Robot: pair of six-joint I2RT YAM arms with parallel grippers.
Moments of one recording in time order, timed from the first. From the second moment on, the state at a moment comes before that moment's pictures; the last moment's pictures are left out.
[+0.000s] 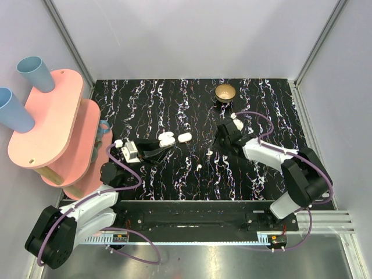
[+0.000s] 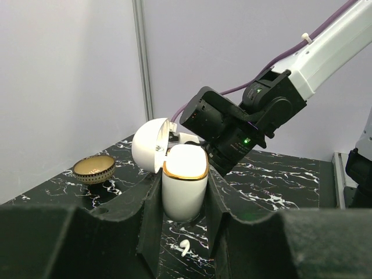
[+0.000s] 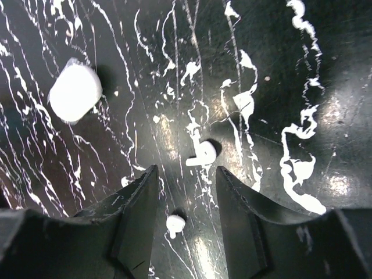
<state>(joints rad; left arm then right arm) -0.49 0.91 0.18 1.28 0.55 -0.26 0.58 1.56 0.87 -0.18 0.11 0.94</state>
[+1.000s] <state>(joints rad) -0.48 0.91 0.15 1.28 0.53 -0.25 0.67 1.82 1.32 -0.78 0.38 1.44</state>
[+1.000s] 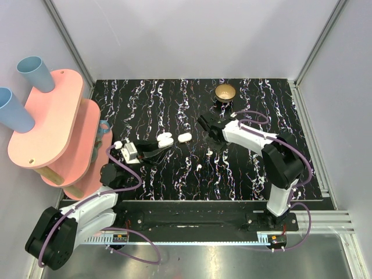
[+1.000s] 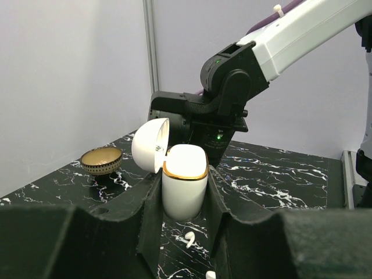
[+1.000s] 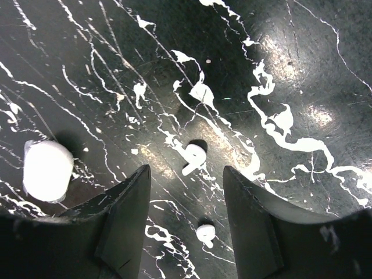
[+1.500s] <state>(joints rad) -0.47 0.90 0.14 1.28 0.53 -0.25 0.67 1.89 1.30 -0.78 0.35 1.49</state>
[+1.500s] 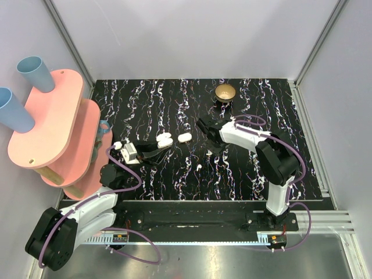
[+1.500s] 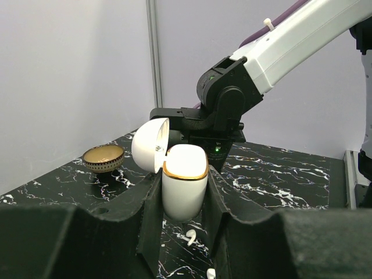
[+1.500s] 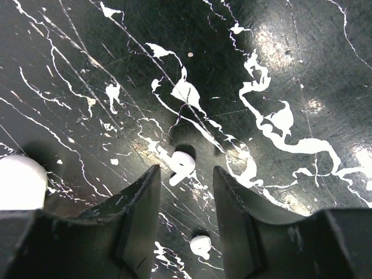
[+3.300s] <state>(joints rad) -0.46 0.90 0.14 1.28 0.53 -0.24 0.66 1.92 1.28 -0.74 0.33 1.64</state>
